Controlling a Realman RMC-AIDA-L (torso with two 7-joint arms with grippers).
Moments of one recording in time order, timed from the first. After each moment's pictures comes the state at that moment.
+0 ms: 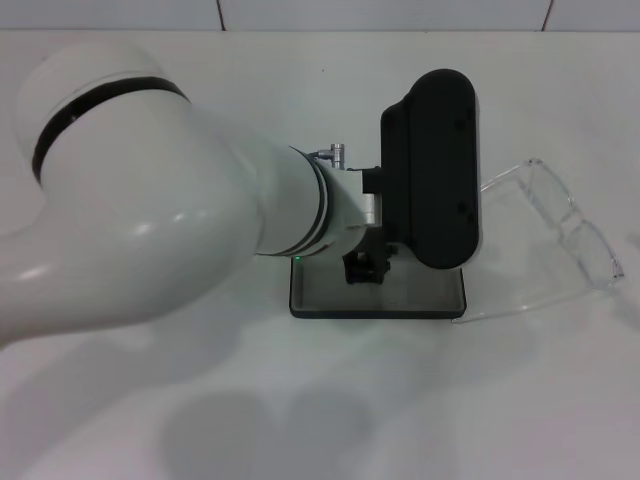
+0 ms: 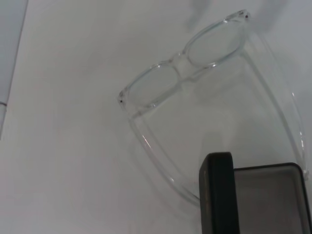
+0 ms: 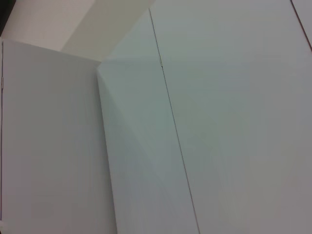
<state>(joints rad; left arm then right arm) -0.57 -2.10 2.12 1.59 2.83 1.16 -2.46 0.20 1.96 -0.27 -0.57 -1.52 -2.15 1.22</state>
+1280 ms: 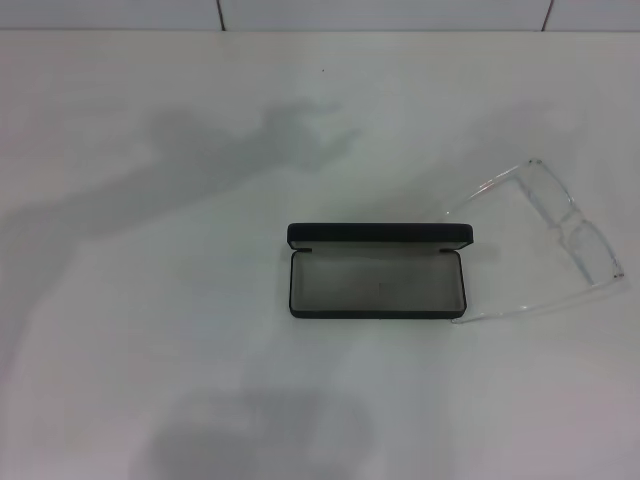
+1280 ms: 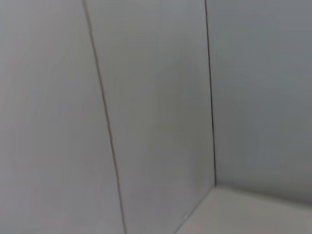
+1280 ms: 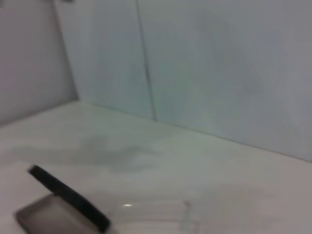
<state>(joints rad) -0.57 -2.09 1.38 1.73 2.13 1.14 -2.42 0.33 1.87 -0.28 -0.85 -2.10 -1.83 1.36</state>
